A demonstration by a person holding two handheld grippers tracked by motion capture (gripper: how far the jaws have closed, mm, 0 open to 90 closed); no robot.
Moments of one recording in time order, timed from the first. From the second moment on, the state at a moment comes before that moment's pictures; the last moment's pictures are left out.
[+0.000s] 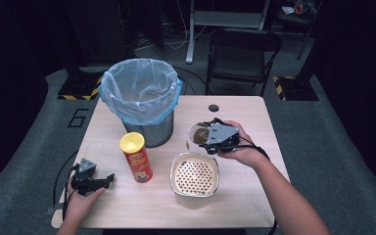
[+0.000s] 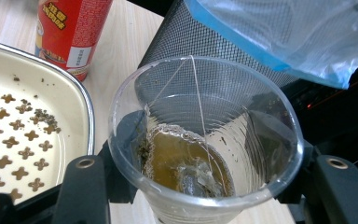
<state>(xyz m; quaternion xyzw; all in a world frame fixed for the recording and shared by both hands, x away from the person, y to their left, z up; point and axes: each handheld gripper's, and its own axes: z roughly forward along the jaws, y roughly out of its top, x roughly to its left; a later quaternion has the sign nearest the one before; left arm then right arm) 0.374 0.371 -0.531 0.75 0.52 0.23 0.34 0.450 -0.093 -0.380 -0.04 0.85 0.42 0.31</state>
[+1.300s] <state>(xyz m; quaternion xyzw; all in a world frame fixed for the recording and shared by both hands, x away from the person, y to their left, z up) 0.375 0.371 -0.531 0.75 0.52 0.23 0.34 0.361 -0.052 -0.404 -0.36 0.71 0.08 0.59</state>
